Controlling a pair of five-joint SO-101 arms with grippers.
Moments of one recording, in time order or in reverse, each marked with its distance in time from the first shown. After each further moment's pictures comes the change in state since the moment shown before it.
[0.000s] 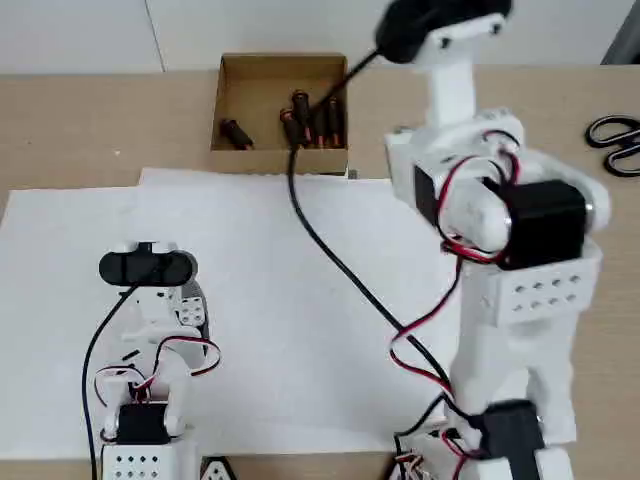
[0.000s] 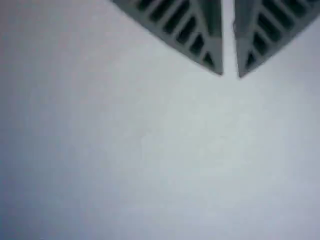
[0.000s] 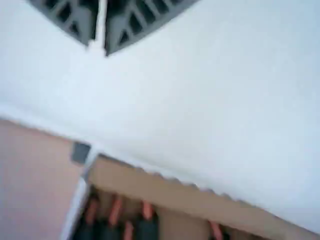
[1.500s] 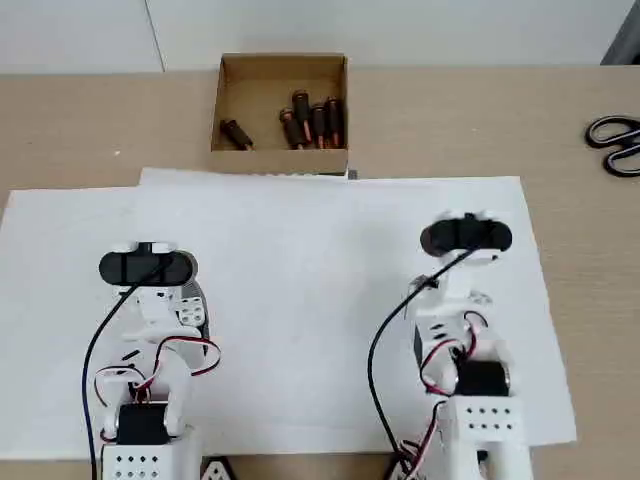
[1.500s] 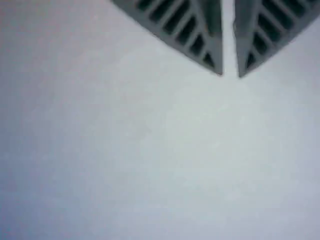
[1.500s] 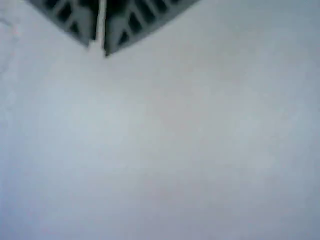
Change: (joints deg) left arm 0.0 0.0 0.0 0.0 0.0; right arm 9.4 -55.8 117.6 -59.9 -7.6
